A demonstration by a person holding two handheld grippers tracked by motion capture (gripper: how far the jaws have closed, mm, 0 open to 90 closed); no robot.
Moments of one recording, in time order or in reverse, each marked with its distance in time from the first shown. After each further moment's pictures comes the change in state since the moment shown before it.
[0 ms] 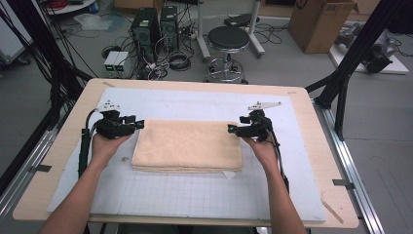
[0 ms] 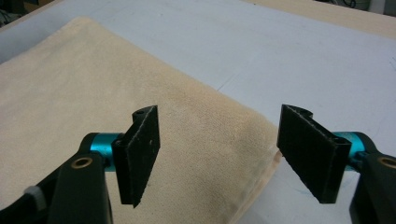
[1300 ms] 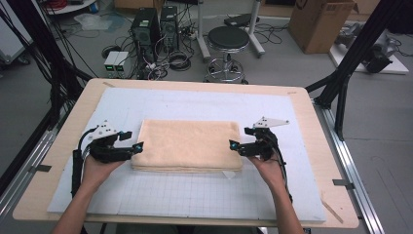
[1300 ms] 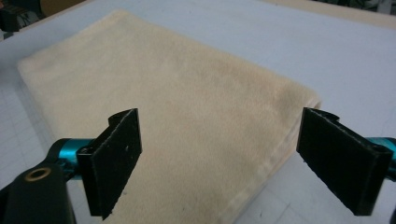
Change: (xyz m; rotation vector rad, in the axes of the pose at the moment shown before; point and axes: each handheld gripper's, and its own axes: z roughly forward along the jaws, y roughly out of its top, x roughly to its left) left arm -0.045 -0.043 -0.043 -0.032 -0.040 0.165; right arm 0.031 -0.039 -0.031 -0.061 0.019 -0.037
